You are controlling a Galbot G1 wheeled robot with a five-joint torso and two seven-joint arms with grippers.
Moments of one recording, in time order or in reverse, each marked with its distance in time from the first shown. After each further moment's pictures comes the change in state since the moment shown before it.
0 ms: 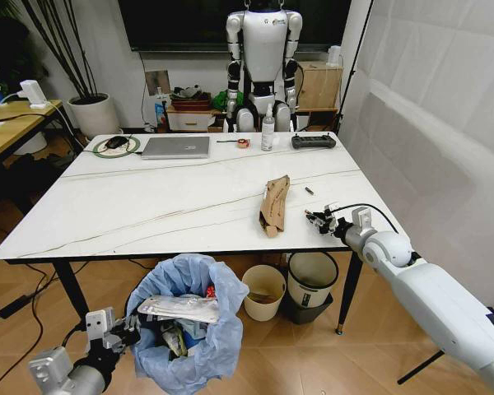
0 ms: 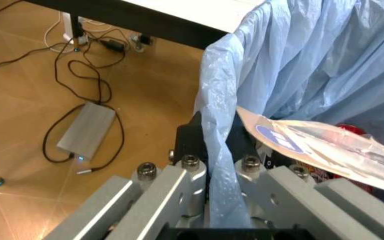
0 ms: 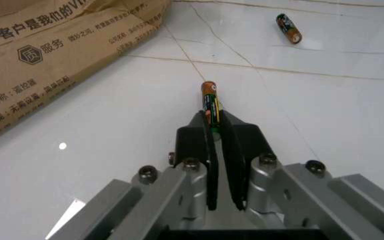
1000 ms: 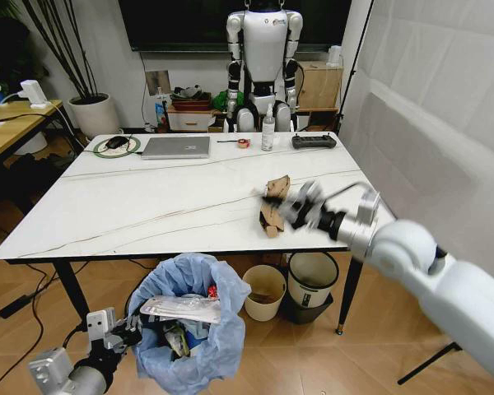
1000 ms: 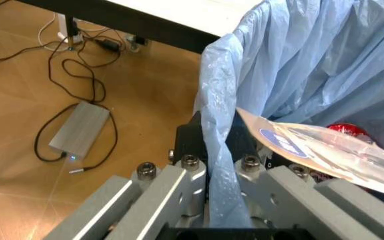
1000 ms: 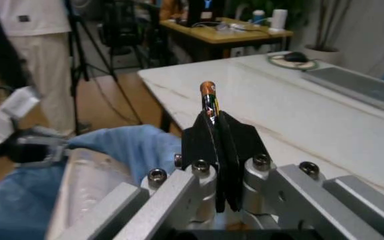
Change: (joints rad) left arm 0.012 -0.019 0.007 -0.029 -0.005 0.004 -0.005; right arm -0.021 -0.203 -0.159 0.683 0.187 0.113 -0.186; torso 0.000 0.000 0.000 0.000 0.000
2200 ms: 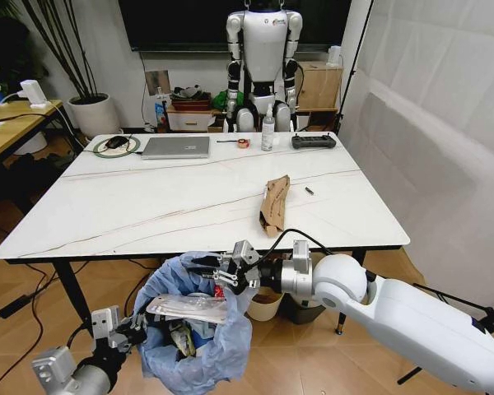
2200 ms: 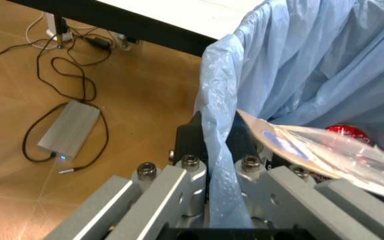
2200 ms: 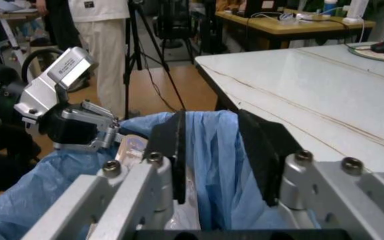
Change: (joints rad) left arm -0.008 0.009 0.015 -0.009 -0.012 0.010 0.003; right arm 0.135 0.131 -0.273 -0.143 -0.078 0.086 -0.081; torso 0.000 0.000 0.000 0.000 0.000
